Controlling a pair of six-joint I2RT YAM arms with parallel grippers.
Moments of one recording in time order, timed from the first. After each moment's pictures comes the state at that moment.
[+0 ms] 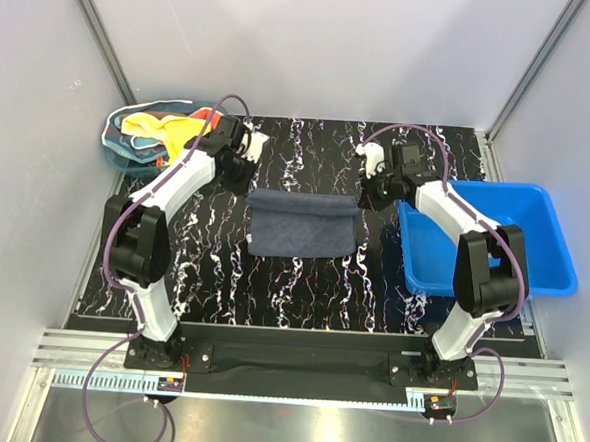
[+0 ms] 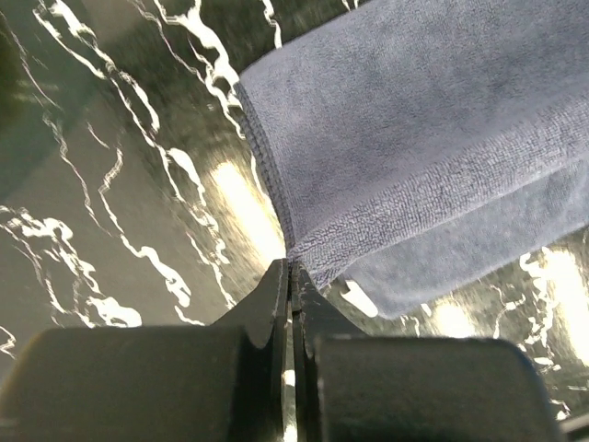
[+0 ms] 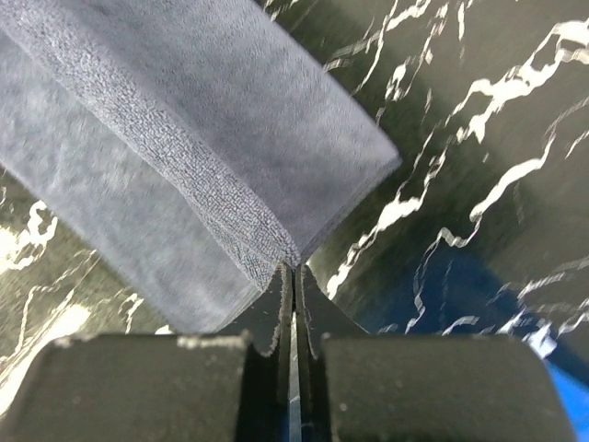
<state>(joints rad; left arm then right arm) -0.29 1.83 1.53 -0.76 0.15 0.13 0.26 1.76 1.28 -0.41 -0.42 -0.31</state>
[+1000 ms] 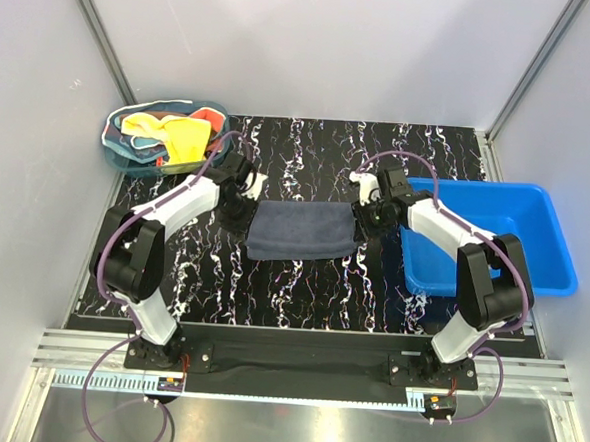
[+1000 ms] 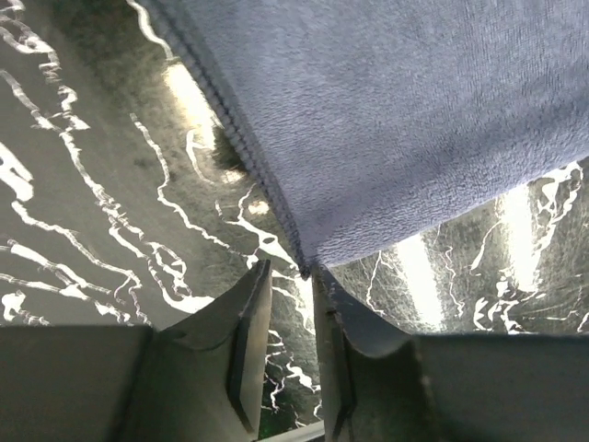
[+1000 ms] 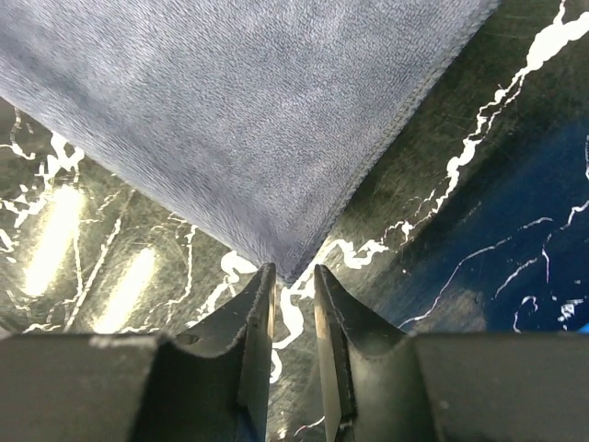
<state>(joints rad) -0.37 1.71 1.21 -0.78 0.14 -0.02 0.35 1.67 1.09 -0.48 -0.33 -0.13</state>
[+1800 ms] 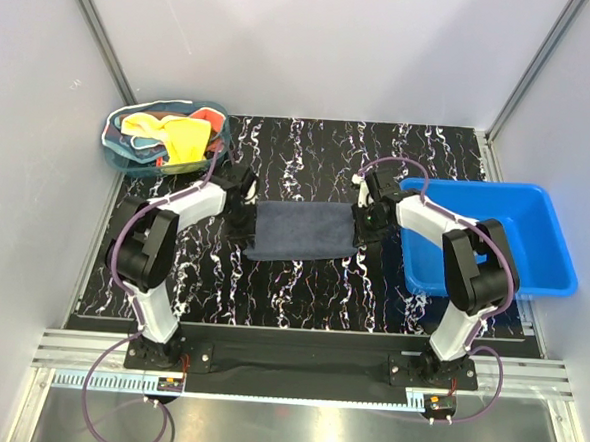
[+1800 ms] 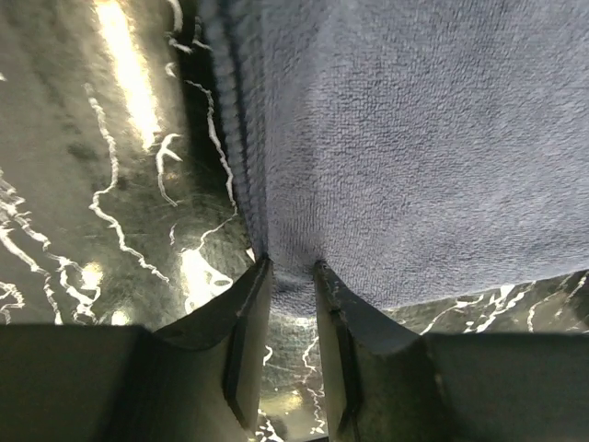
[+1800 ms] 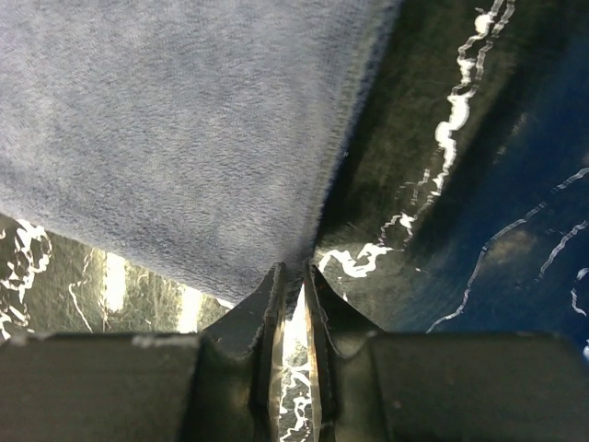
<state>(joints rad) -0.38 1.80 1.14 -0.66 0.13 -0.40 0.38 1.78 1.13 -0.51 -0.21 0.13</state>
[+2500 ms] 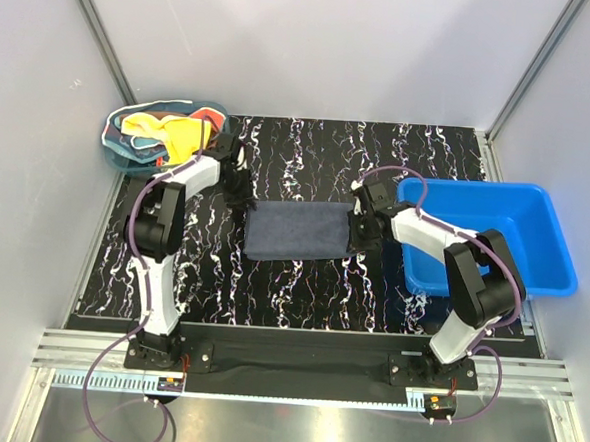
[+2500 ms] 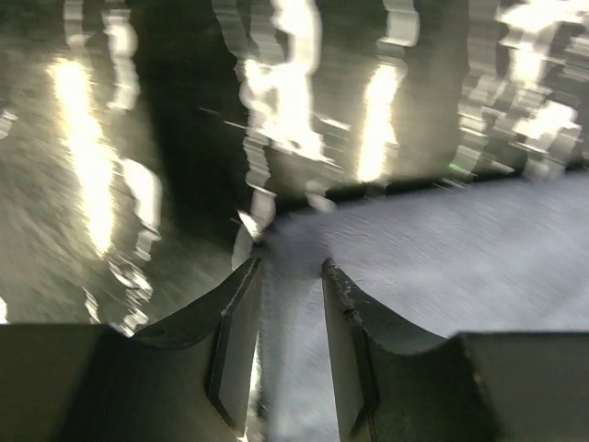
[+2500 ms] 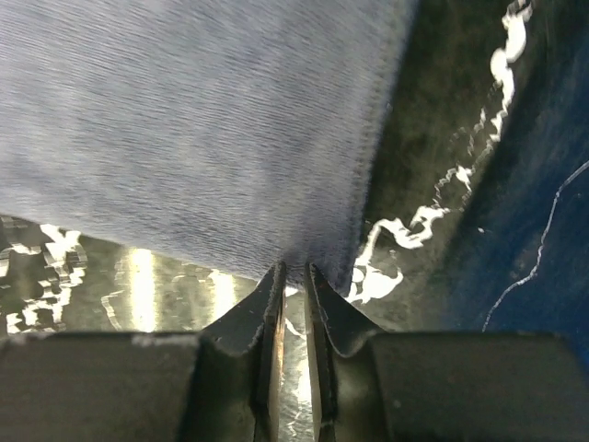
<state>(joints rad) -0.22 2.04 1.46 -0.59 0.21 -0.41 0.47 1.70 1.02 -0.42 -0.12 0.33</state>
